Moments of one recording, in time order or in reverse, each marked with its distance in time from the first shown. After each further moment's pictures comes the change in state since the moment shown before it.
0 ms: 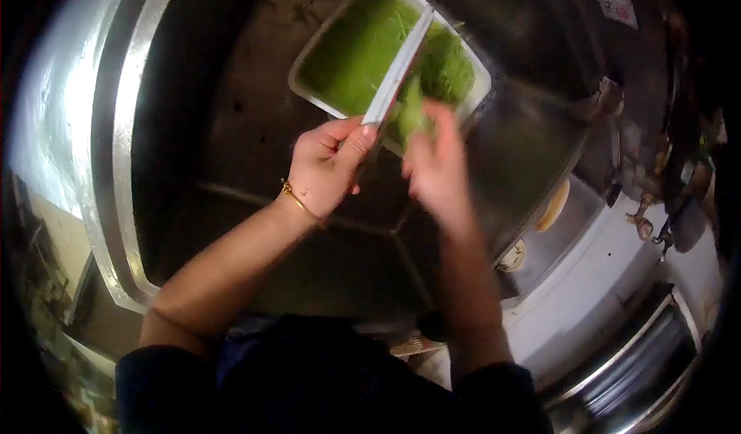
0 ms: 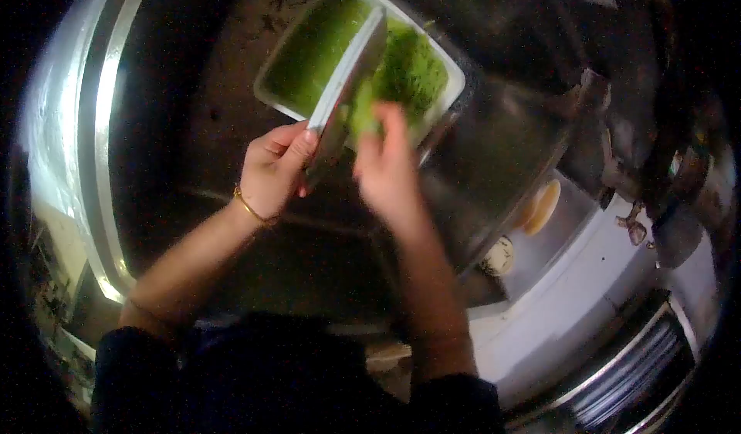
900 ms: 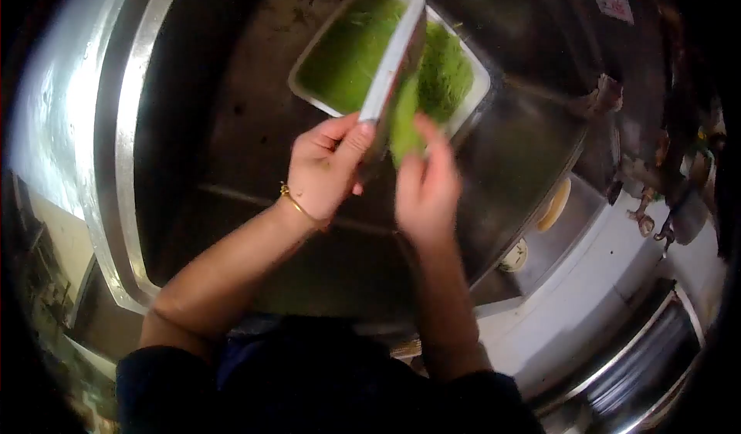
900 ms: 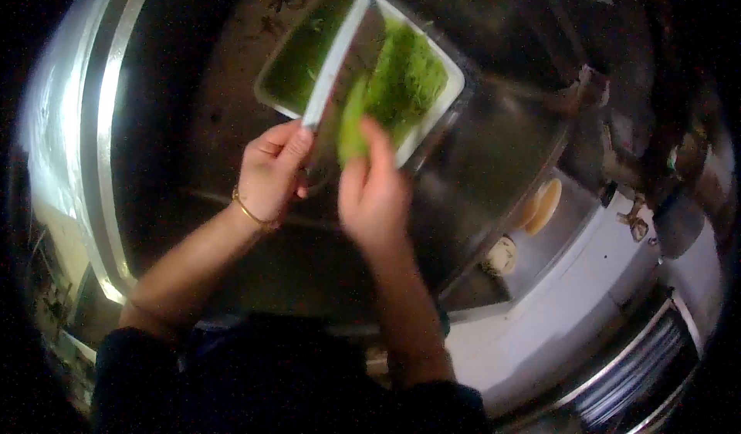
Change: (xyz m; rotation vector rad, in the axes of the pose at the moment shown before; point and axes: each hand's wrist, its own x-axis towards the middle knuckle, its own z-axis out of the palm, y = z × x) left_hand -0.004 0.006 0.000 -0.156 0.013 0.000; right_hand -0.031 -0.011 0.020 -0.223 0.235 -0.354
